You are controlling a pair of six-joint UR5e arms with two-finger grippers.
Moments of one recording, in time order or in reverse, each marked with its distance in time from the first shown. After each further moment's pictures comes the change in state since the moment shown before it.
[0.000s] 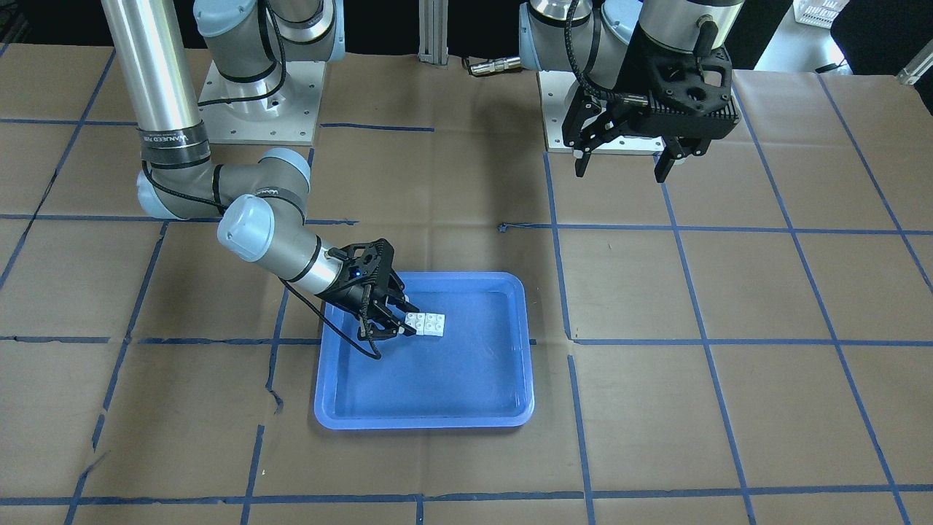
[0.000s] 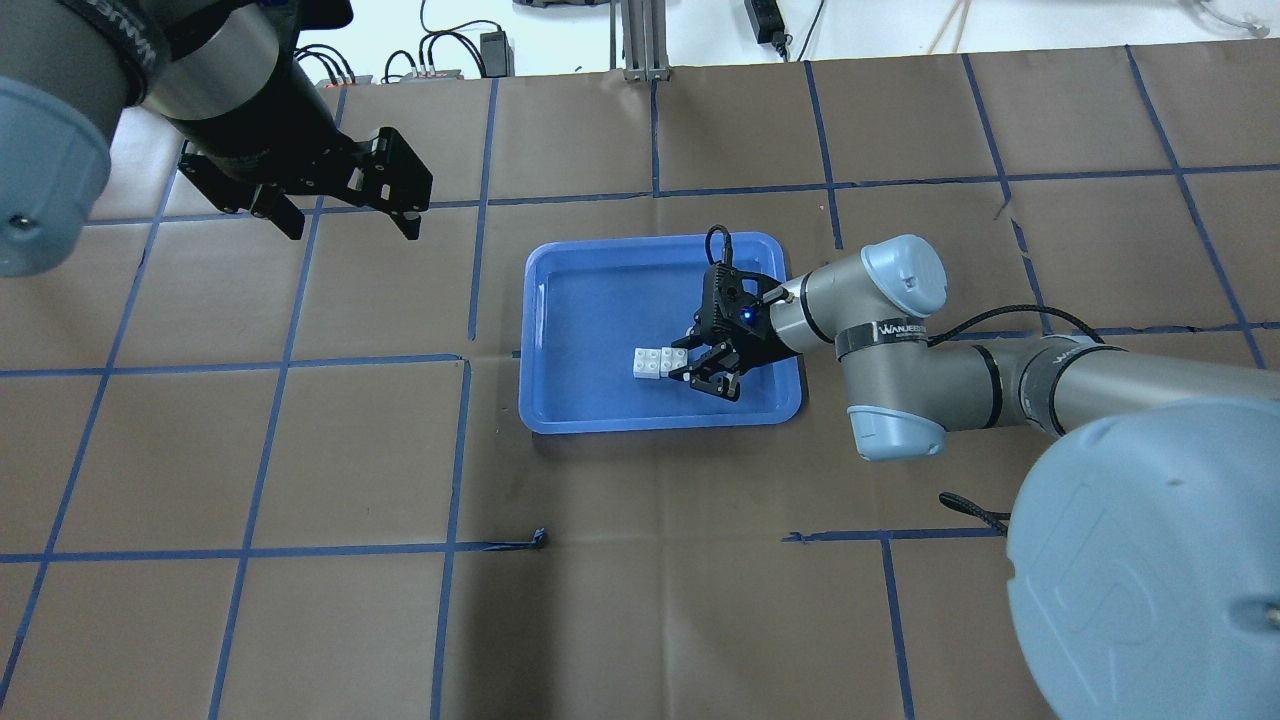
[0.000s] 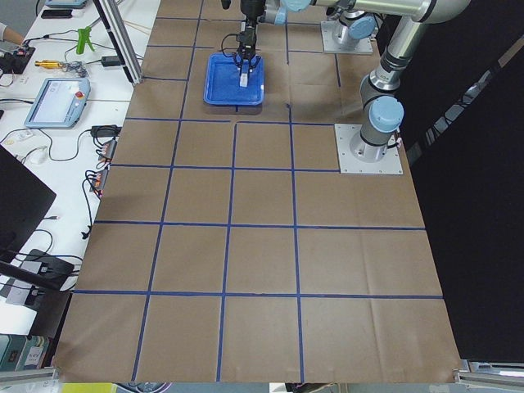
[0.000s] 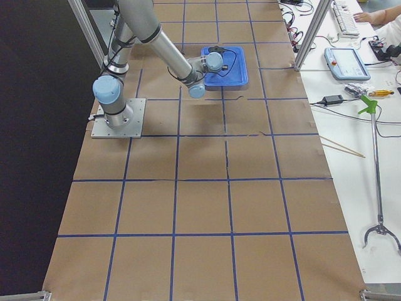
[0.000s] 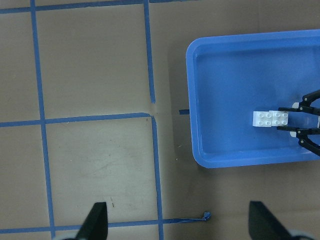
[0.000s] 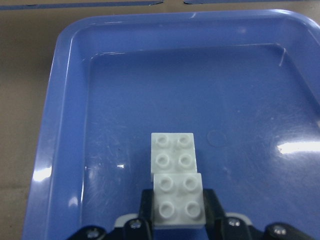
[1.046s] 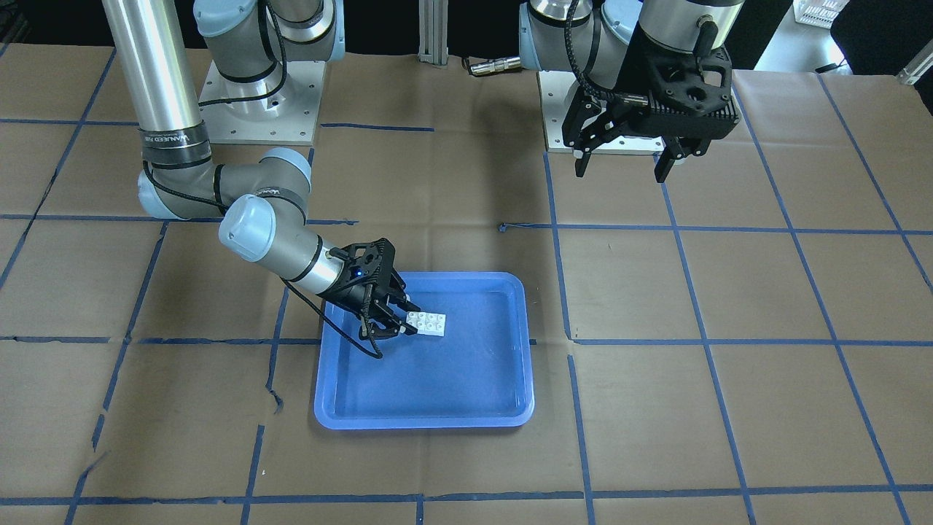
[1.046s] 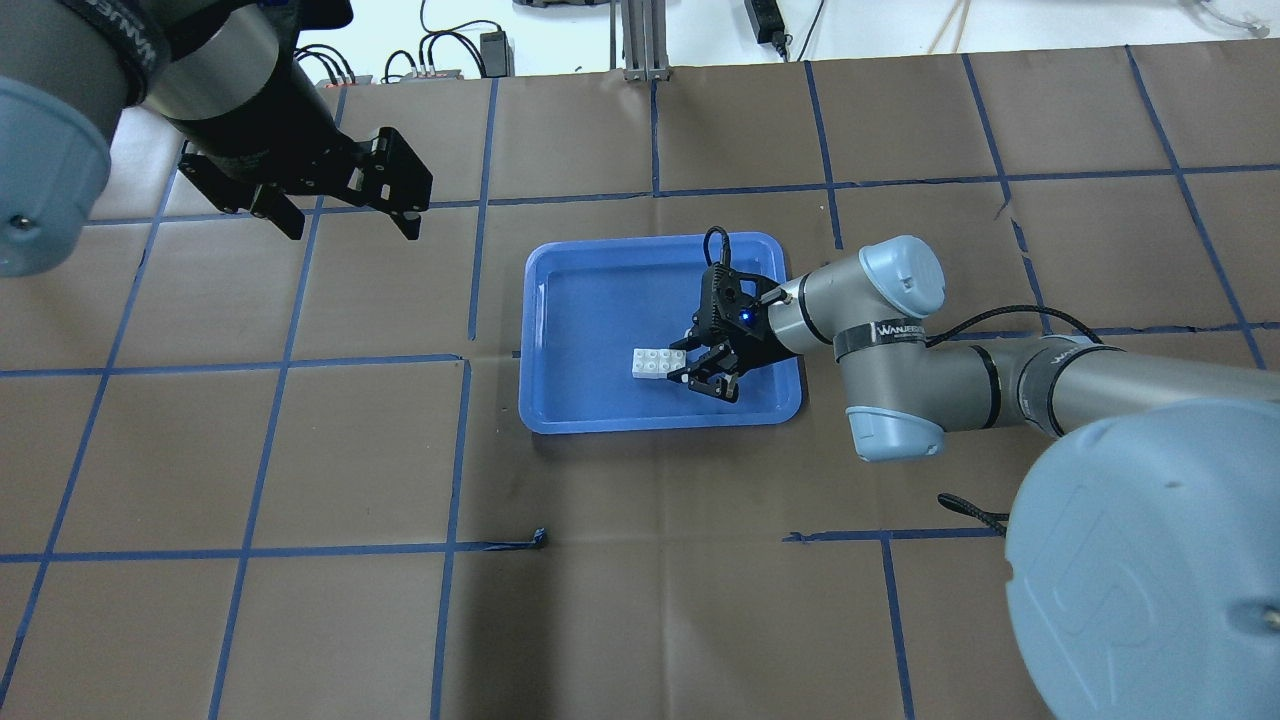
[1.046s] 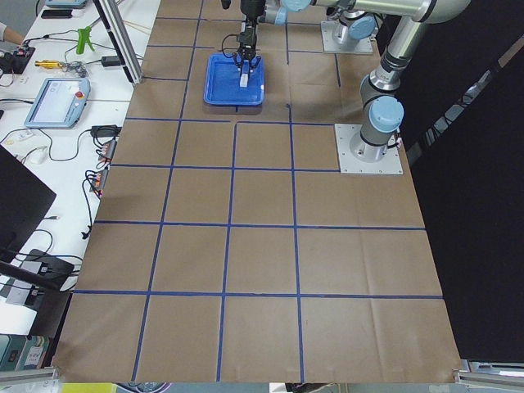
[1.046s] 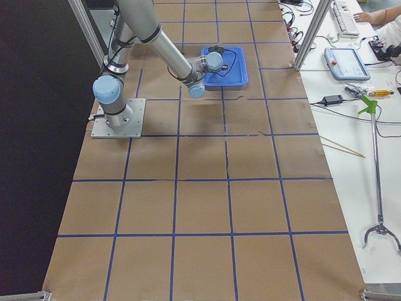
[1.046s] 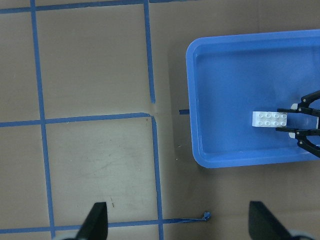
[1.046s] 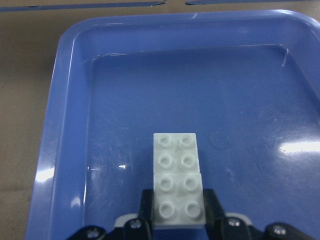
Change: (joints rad) left arm 0.000 0.000 0.000 0.000 0.000 0.000; right arm 0.003 0.001 0.000 0.003 0.001 0.003
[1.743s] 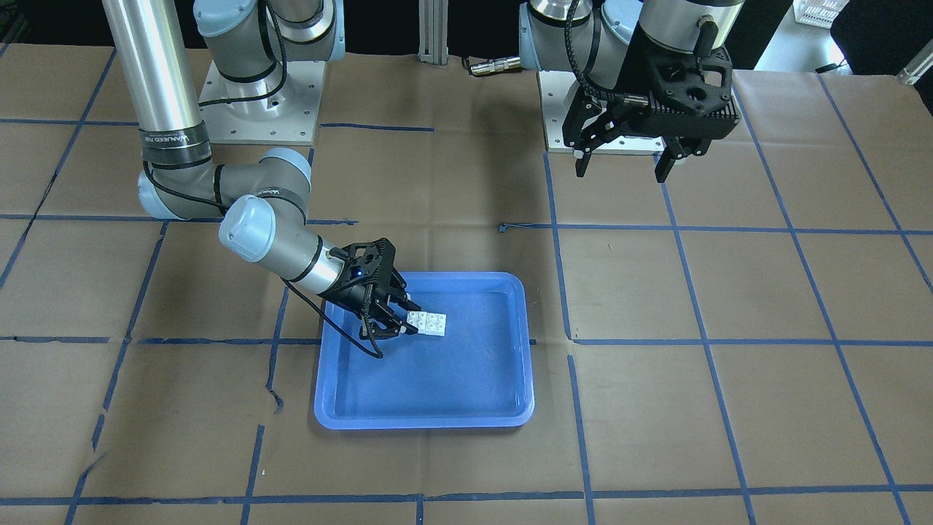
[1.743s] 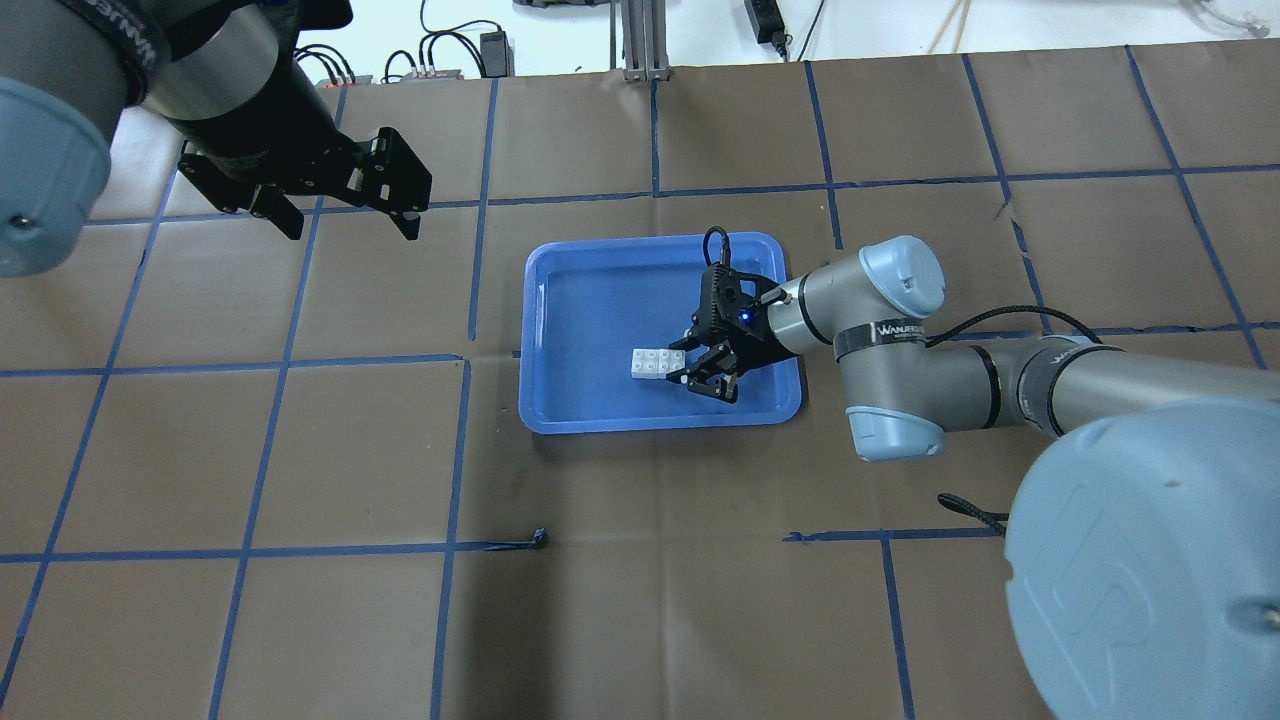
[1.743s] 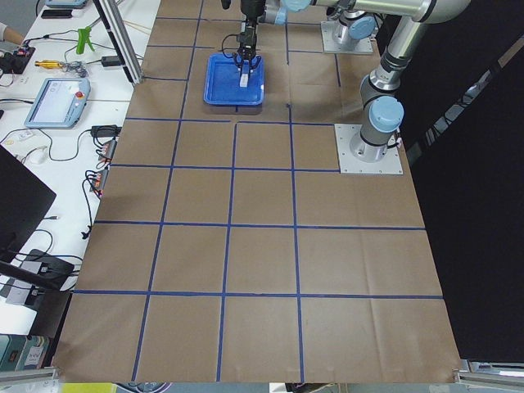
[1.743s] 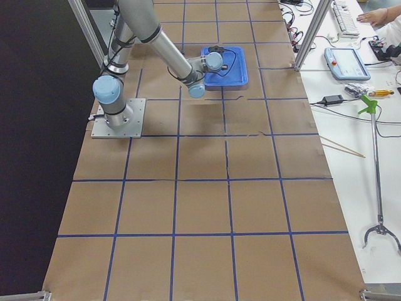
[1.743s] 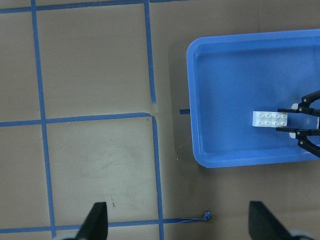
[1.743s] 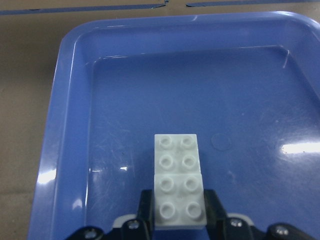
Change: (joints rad) left arm 0.000 0.000 0.000 0.000 0.002 0.000; right arm 0.000 0.001 0.000 0.003 0.008 0.003
